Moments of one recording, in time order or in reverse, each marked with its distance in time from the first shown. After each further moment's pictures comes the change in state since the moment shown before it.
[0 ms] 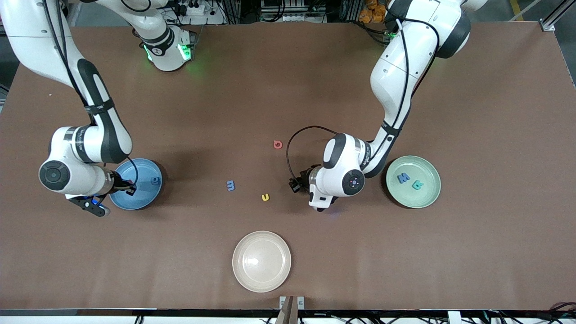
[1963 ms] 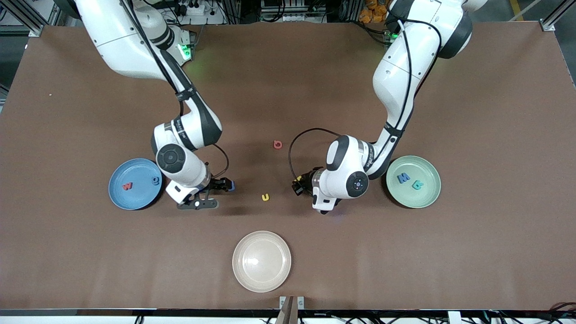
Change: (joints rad) left arm 0.008 0.000 0.004 0.007 0.000 0.001 -0.009; right arm 0.444 0.090 0.038 0.080 0.115 0.199 -0.165
